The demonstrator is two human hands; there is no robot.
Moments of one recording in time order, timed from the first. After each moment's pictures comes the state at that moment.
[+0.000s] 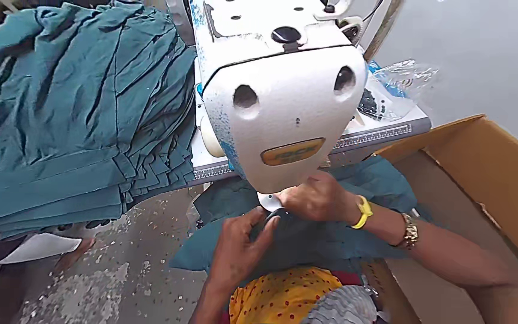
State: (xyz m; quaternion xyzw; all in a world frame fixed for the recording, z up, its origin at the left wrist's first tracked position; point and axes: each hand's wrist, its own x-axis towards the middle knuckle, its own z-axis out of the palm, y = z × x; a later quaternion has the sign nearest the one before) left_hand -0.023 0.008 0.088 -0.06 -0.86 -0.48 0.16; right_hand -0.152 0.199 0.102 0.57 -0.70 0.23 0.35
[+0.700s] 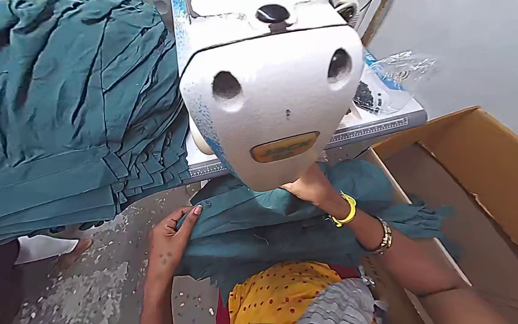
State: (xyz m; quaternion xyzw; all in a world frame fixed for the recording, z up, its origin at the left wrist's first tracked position) left_hand 0.006 -0.097 0.049 0.19 -0.86 -0.45 0.14; right_hand -0.144 0.177 0.116 0.21 -0.87 0.44 -0.10
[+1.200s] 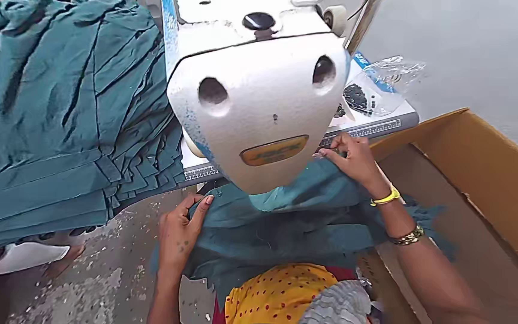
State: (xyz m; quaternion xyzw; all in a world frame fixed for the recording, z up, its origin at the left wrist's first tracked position) left_hand -0.026 -0.077 0.057 0.10 -0.93 -0.30 0.19; right_hand -0.208 0.301 0.057 0.21 -0.92 0.30 0.12
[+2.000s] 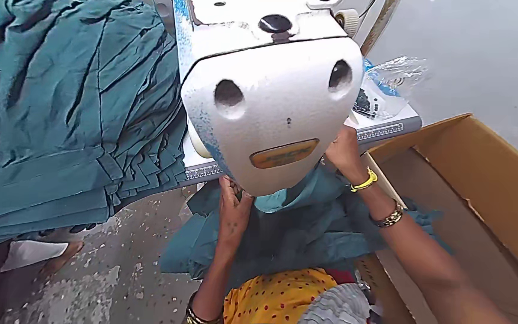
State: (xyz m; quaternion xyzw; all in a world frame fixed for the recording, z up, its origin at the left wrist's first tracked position) left_hand -0.070 0.015 0.054 0.12 -0.78 -0.58 0.18; right_hand -0.216 0.246 0.085 0.24 -0.86 0.39 0.21
